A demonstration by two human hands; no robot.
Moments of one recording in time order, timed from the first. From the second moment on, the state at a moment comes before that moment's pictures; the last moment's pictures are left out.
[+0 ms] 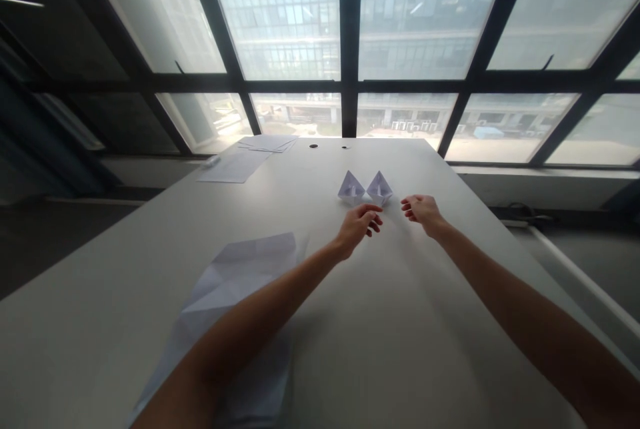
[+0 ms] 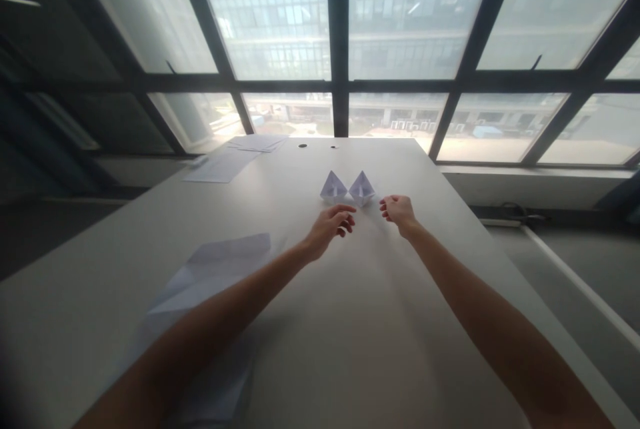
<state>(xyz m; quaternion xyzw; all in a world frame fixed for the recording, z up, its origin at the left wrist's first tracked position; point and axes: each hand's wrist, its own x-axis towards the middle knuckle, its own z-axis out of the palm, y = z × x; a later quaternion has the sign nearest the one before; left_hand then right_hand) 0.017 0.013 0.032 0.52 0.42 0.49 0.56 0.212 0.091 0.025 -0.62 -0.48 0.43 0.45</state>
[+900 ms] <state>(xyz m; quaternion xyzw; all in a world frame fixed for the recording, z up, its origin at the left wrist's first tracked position) -0.146 -0.045 0.002 0.43 0.56 0.66 0.25 -0.020 -0.052 -0.026 -0.46 -0.63 0.52 0.34</state>
